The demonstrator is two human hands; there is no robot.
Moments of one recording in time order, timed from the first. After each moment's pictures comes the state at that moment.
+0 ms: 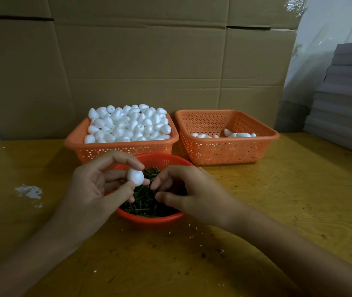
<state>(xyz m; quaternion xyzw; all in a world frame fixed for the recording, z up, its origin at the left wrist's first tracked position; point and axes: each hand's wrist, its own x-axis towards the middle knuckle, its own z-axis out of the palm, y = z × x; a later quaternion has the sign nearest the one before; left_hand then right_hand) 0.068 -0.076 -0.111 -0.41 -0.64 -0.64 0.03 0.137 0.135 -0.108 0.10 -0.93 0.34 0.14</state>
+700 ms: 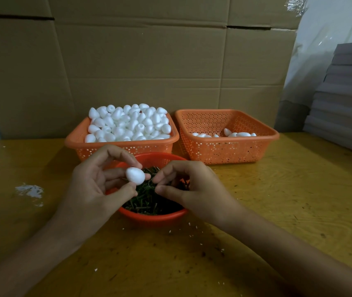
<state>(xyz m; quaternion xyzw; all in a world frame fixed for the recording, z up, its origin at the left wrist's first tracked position) 0.070 -0.076 -0.109 -0.41 -0.63 -0.66 0.04 0.136 0.135 -0.114 0.09 -0.88 0.43 0.18</state>
